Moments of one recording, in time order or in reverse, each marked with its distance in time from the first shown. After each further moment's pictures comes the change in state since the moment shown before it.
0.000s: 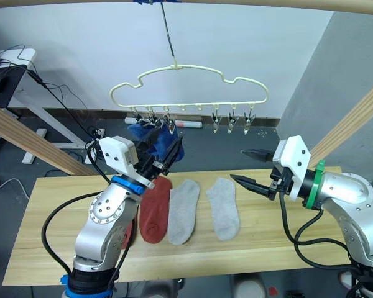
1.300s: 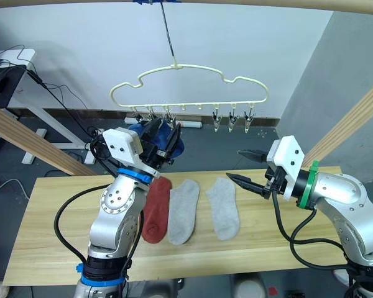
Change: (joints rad) left arm -0.080 -0.072 0.011 0.082 0.064 -0.037 0.058; right arm -0.002 0.000 0.028 -0.007 0.010 0.010 -0.064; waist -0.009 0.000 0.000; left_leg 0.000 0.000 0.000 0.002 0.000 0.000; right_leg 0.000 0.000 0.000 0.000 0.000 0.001
